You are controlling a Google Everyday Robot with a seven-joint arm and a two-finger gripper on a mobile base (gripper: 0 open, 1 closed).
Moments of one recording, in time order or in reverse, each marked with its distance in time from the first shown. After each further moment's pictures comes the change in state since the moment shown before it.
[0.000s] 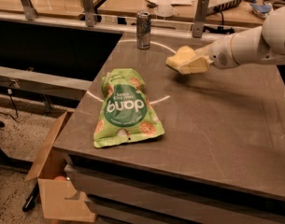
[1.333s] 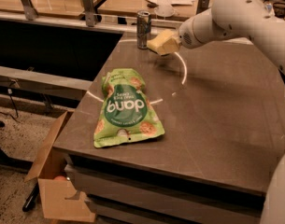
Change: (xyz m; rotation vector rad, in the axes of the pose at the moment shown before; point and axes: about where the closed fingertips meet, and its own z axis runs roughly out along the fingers) arm -0.071 -0.023 0.079 0.126 0.051 -0.034
